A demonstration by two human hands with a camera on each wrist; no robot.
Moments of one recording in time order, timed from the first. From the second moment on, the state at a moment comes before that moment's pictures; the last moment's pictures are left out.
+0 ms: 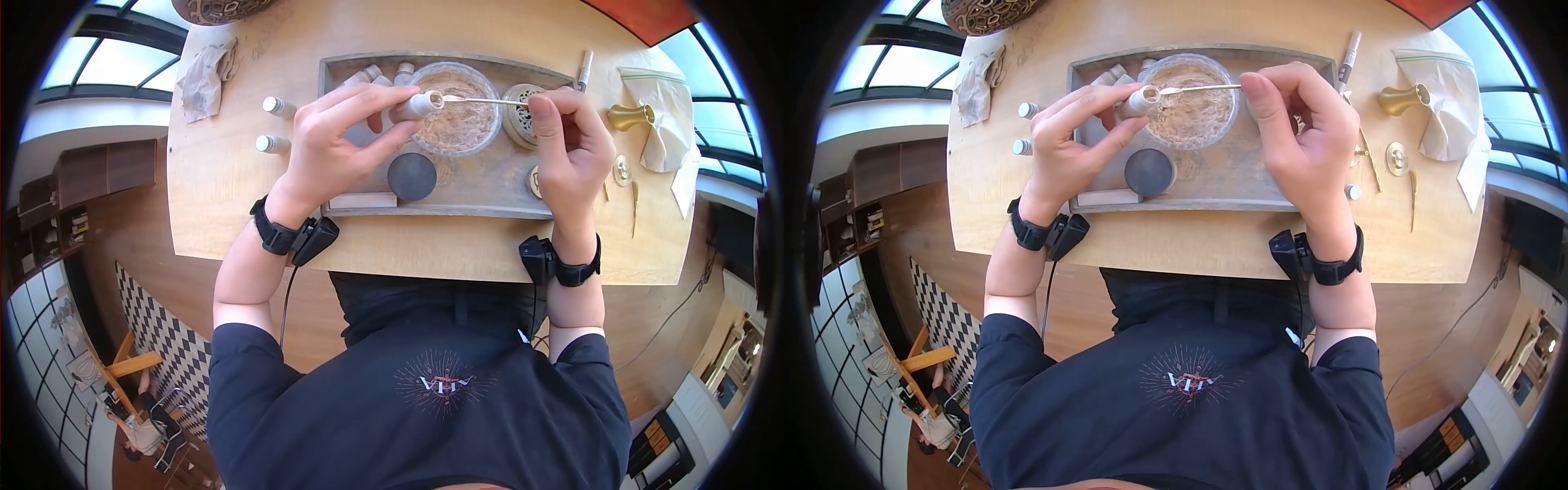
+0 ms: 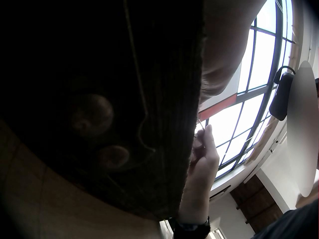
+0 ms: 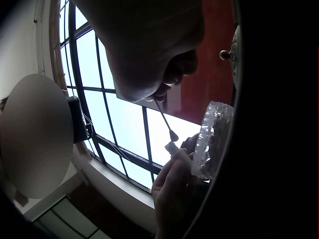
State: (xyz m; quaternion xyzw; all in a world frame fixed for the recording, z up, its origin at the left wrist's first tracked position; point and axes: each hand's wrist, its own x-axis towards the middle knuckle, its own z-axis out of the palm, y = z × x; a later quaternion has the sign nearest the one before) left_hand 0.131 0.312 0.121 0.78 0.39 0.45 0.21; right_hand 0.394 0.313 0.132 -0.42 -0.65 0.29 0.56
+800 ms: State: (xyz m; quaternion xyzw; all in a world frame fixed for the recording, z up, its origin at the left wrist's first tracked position) left_hand 0.129 0.309 0.118 0.75 0.44 0.44 0.22; right_hand 0.394 0.315 0.128 -0.46 -0.64 0.29 0.55
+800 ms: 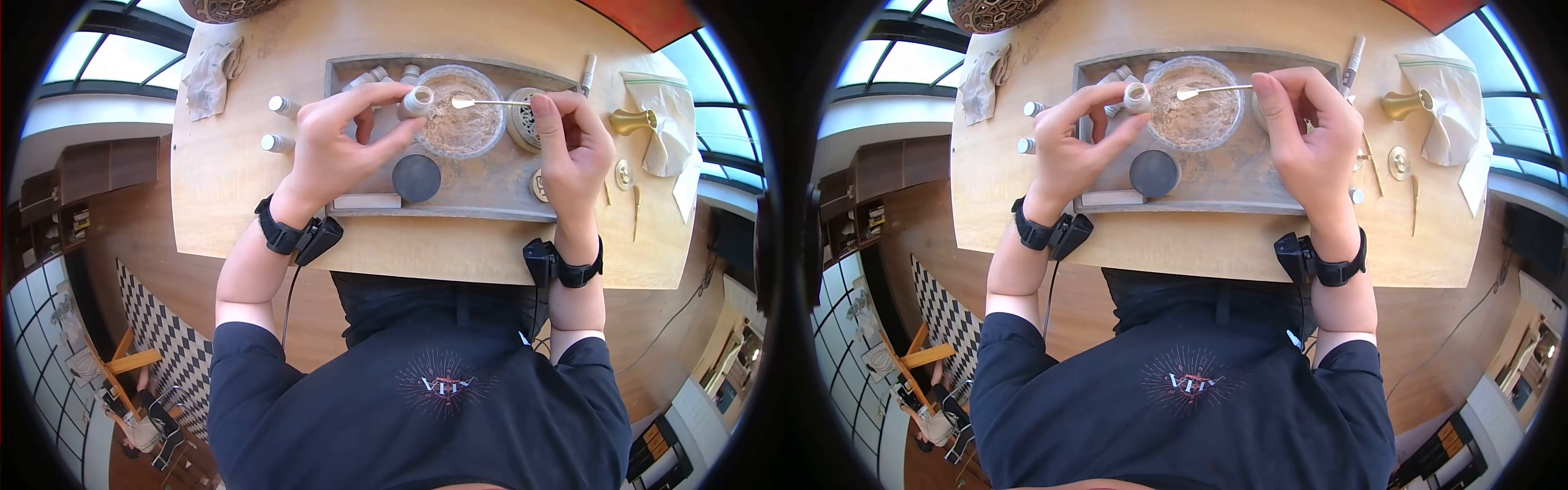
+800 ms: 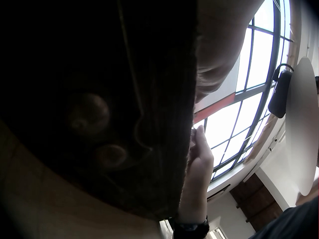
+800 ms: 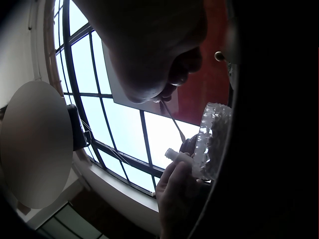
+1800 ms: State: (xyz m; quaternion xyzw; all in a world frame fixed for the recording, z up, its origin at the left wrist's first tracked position) left_hand 0.129 0.312 0.119 0.75 0.45 0.44 0.22; right_hand 0.391 0.316 0.128 -0.49 -0.68 0.30 0.45
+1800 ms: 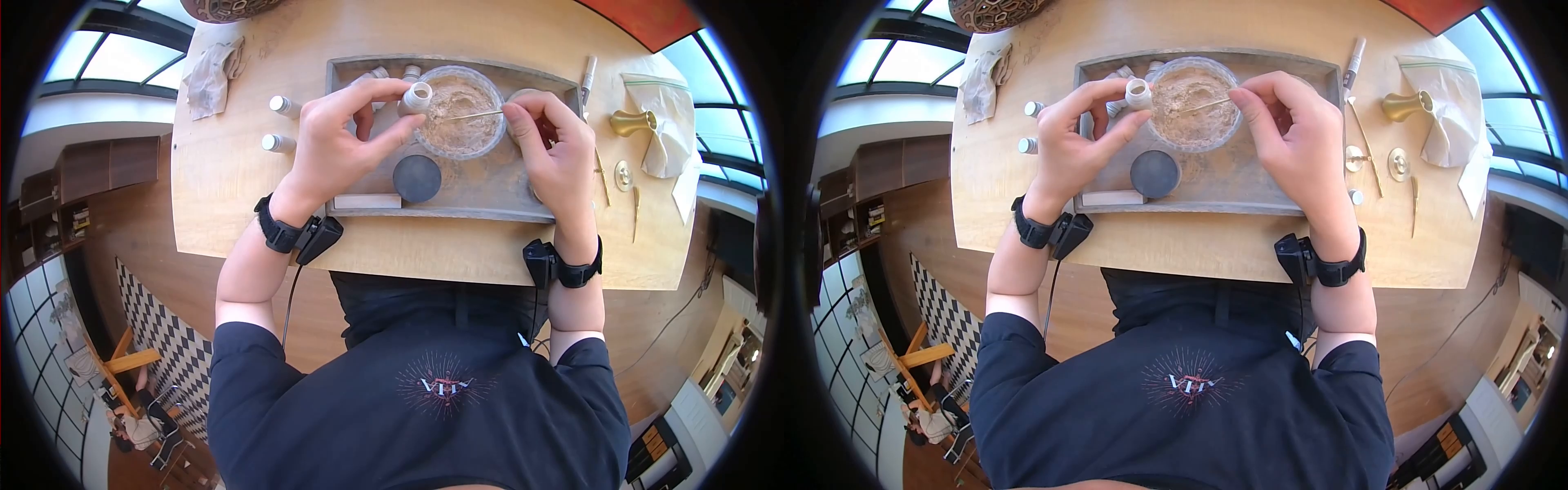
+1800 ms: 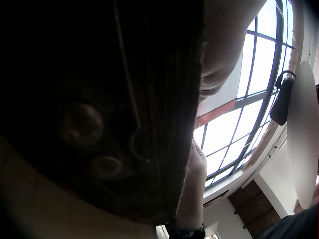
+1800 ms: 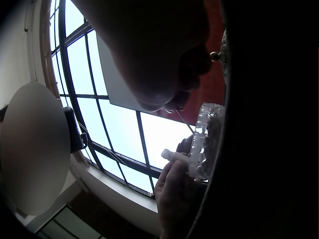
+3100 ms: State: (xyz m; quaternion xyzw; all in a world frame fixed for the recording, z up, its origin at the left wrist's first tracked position) left_hand 0.133 0.311 0.120 0.79 0.37 0.45 0.17; right_hand 0.386 0.307 0.140 -0.49 -0.55 0.41 0.54
